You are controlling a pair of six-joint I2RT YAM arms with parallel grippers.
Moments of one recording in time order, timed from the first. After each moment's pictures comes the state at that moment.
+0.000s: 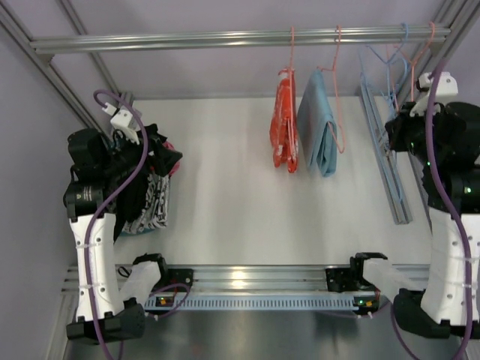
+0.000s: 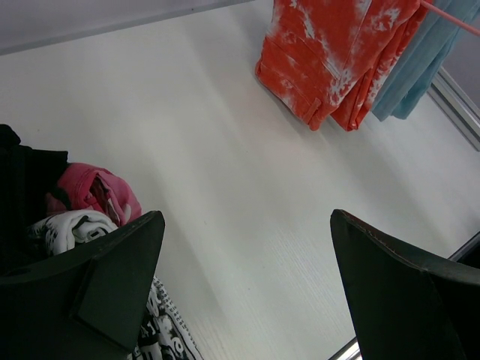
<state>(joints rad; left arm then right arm) 0.16 0.91 1.26 -0.73 0.74 0.03 -0.02 0.96 1.63 -0.97 -0.08 -0.02</state>
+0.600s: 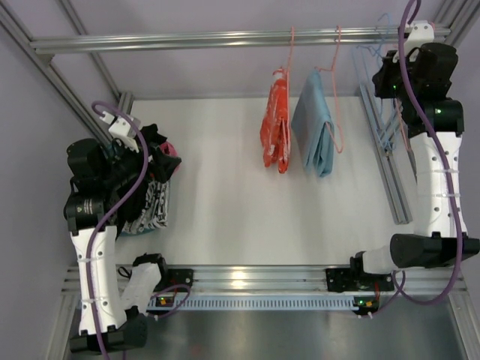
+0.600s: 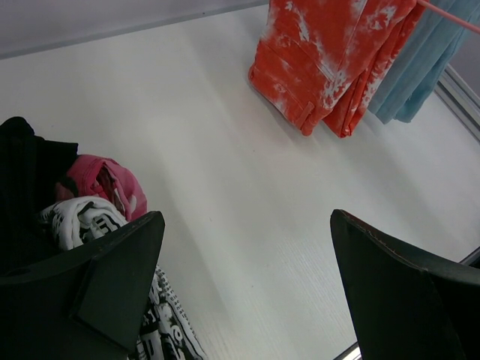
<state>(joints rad) 0.16 0.82 1.22 -0.73 0.70 0.02 -0.02 1.40 1.85 -0.73 -0.10 -0.02</state>
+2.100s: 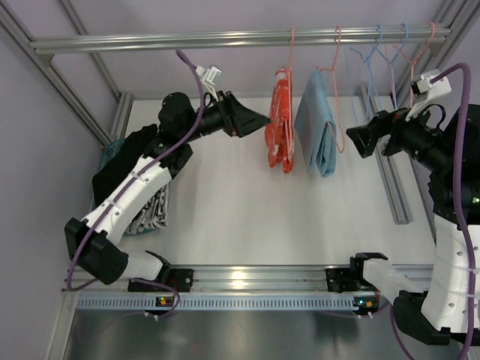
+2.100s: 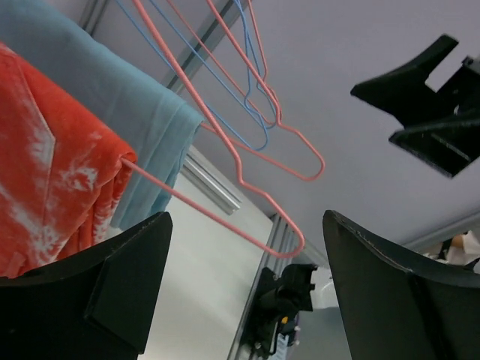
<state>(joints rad) -0.48 1.32 1.31 0.13 0.67 -0.74 -0.02 0.98 1.71 -0.92 -0.48 0.01</state>
